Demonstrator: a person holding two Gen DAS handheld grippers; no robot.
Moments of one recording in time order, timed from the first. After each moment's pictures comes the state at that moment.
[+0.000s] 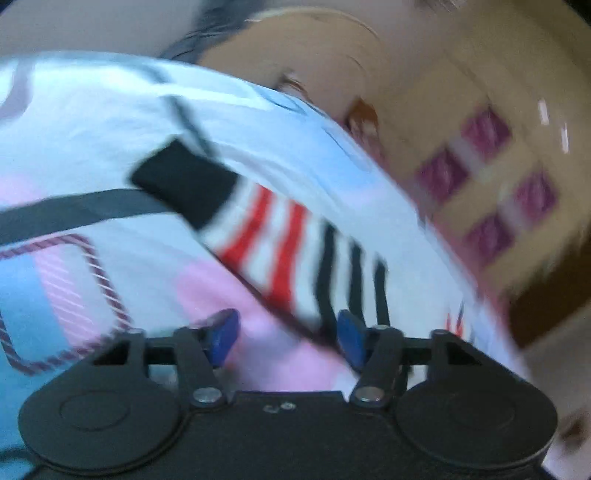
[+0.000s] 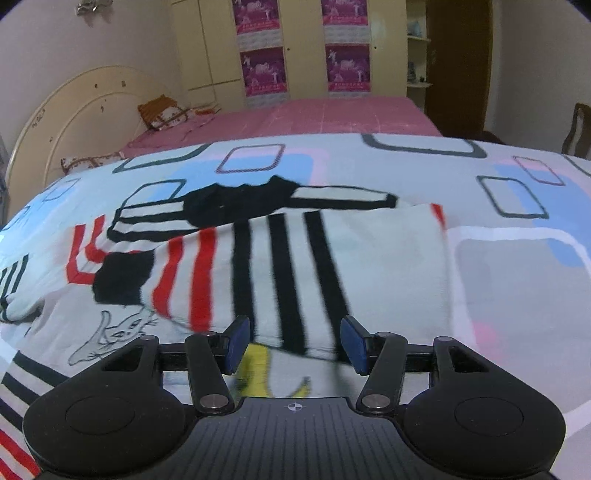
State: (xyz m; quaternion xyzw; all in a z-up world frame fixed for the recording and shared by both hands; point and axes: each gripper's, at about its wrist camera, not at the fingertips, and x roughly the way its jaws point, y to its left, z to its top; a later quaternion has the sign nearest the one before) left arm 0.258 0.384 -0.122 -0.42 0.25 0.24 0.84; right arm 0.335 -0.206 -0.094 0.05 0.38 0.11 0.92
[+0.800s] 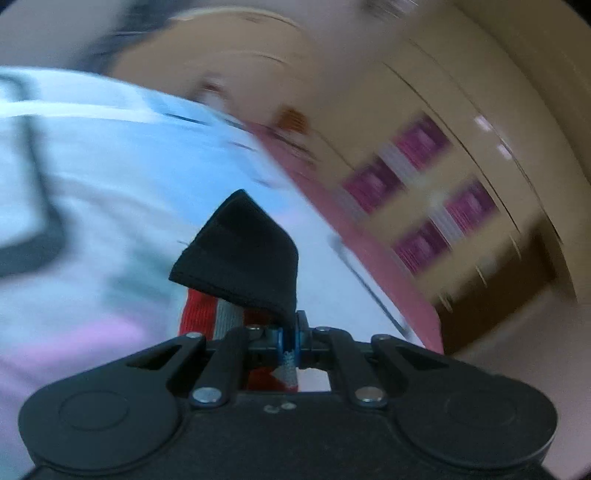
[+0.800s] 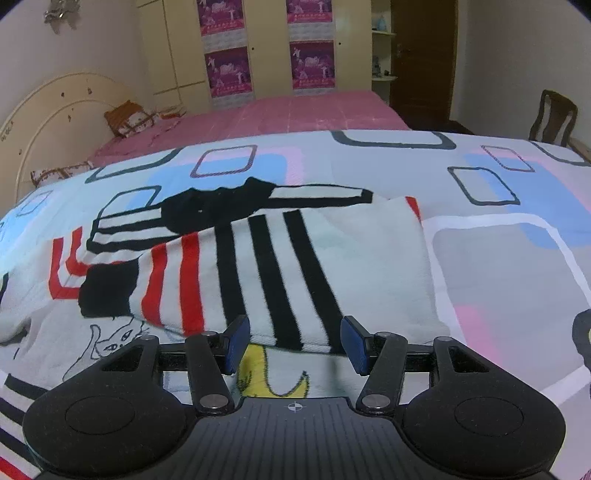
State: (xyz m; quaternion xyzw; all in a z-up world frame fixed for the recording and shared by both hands) left arm 0.364 0.364 -0.092 -0.38 0.22 0.11 0.89; right arm 0.331 -0.201 -0.088 0.06 0.38 0.05 0.92
